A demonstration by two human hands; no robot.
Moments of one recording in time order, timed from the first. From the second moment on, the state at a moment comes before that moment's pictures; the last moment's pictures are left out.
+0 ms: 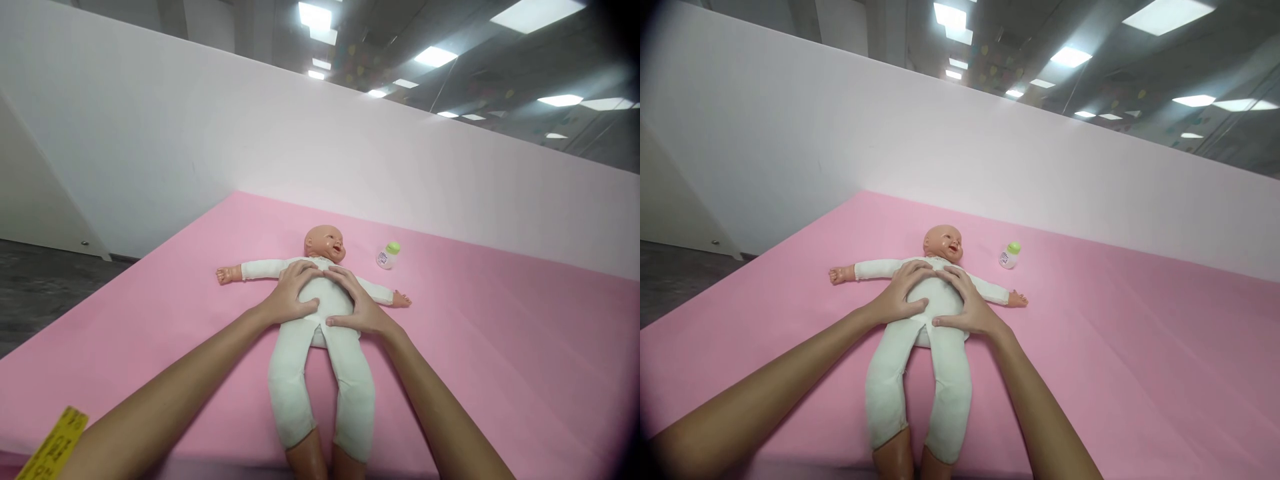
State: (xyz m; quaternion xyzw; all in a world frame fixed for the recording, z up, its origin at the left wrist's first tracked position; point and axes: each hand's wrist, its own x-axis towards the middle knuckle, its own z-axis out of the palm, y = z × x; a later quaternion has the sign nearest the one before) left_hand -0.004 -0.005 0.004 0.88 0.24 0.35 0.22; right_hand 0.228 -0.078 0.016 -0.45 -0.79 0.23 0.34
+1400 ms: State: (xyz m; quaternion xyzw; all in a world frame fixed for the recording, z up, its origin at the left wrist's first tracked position) left_hand -0.002 -0.007 0.010 0.88 0.26 0.35 0.19; right_hand 0.206 -0.070 0.012 -0.50 -0.76 0.14 0.40
